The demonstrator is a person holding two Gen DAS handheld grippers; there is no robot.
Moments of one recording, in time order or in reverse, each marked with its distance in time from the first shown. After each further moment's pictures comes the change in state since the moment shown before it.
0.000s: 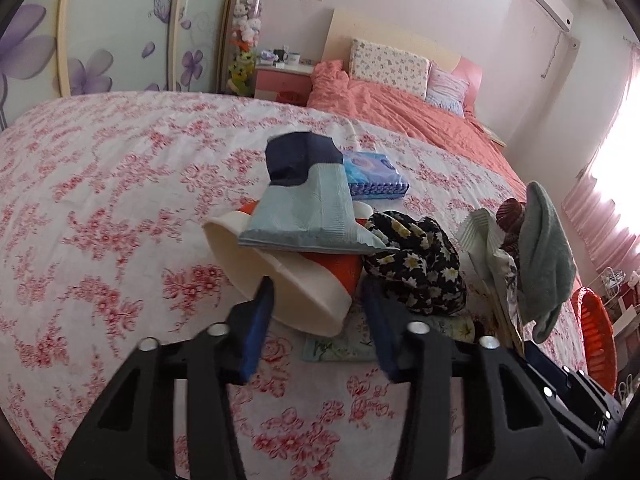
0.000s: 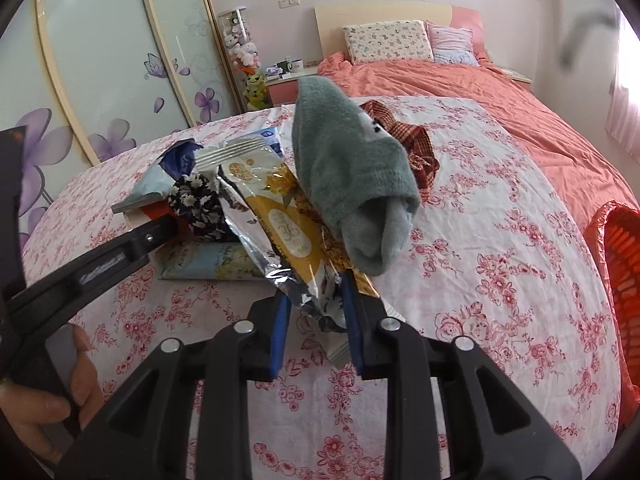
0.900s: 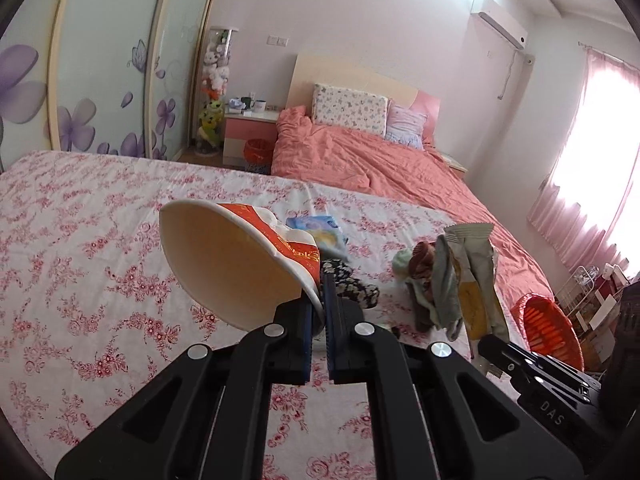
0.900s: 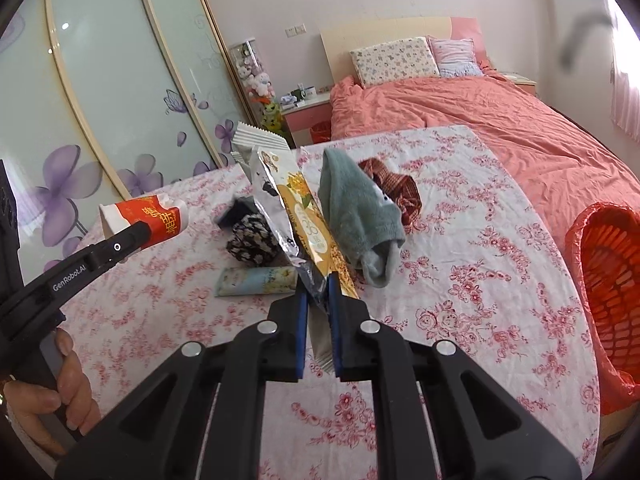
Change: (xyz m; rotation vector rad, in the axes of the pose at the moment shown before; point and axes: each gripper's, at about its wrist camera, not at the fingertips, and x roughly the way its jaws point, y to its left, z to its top) left arm -0.100 -0.019 0.007 0.079 -0.169 -0.103; right arm -0.079 -0.014 0.006 0.067 -0.099 0.123
